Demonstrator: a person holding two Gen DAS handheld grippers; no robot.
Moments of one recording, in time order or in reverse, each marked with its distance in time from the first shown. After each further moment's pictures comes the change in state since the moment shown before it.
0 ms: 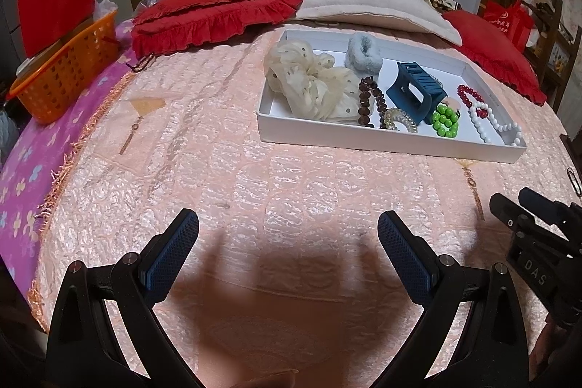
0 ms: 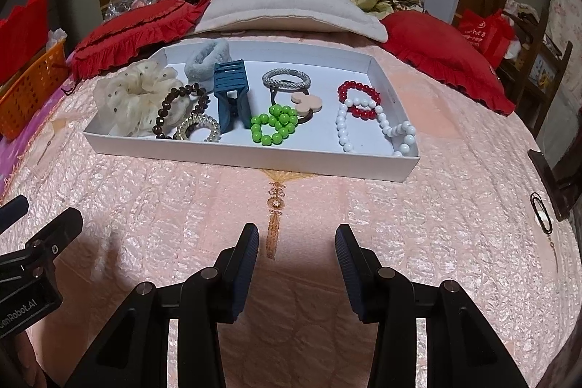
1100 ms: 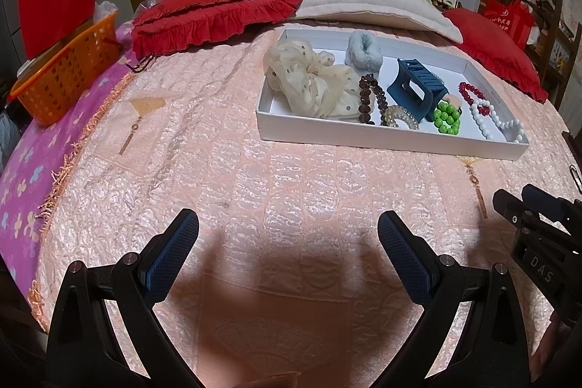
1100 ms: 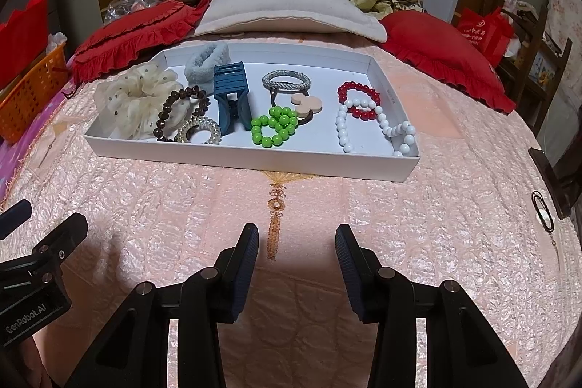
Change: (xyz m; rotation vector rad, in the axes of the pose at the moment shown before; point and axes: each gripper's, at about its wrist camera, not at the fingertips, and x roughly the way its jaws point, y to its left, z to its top) left arm 0.002 -0.002 -0.001 0.006 0.003 0.004; right arm -0.001 0.000 0.000 0.007 -0.003 0.007
